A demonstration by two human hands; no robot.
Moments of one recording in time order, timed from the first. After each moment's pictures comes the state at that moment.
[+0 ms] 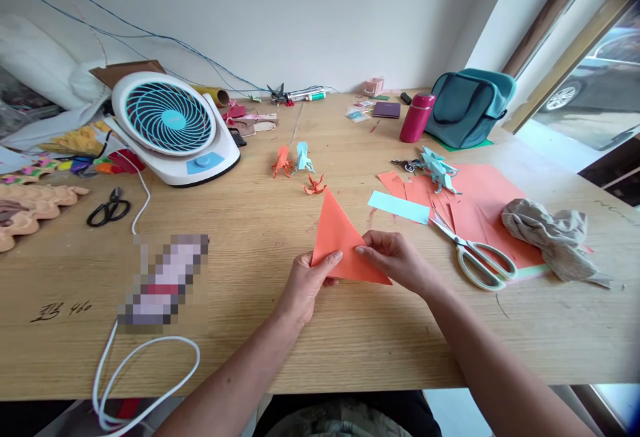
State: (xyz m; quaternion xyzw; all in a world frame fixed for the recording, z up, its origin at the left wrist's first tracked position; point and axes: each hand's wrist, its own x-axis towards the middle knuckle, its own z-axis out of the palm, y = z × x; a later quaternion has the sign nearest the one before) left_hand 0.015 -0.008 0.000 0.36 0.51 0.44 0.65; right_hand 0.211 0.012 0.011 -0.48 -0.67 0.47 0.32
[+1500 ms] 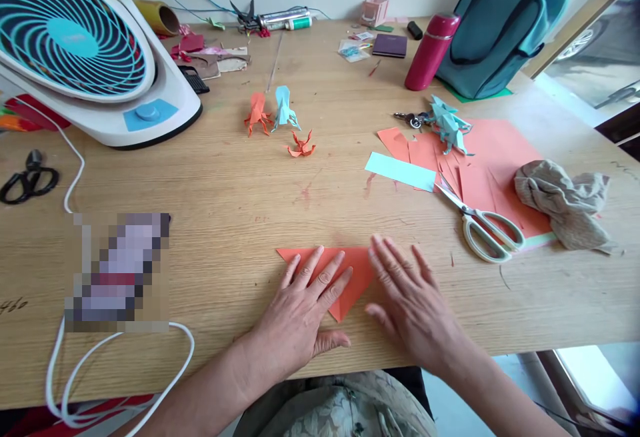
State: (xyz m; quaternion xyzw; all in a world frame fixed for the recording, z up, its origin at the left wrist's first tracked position) left_hand -0.024 -0.055 -0.024 0.94 0.33 0.03 0.04; right_hand 0.216 -0.089 -0.029 -0.52 -0.85 -0.02 0.11
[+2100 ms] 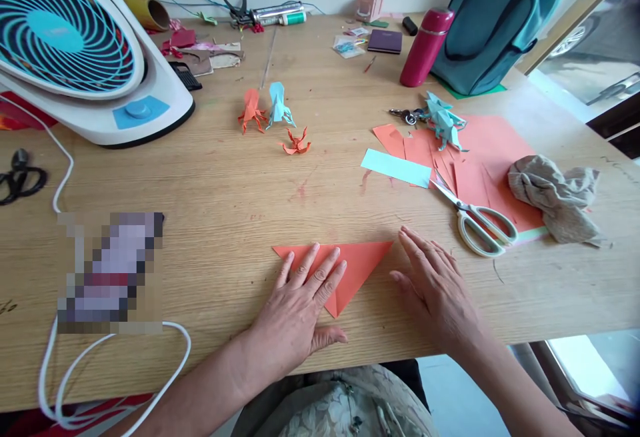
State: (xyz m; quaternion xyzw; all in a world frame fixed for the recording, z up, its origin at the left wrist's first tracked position) left_hand -0.023 -0.058 -0.025 0.94 0.34 0.02 0.02; right_hand 0.245 -0.083 -0.025 -0.62 -0.77 0.02 0.18
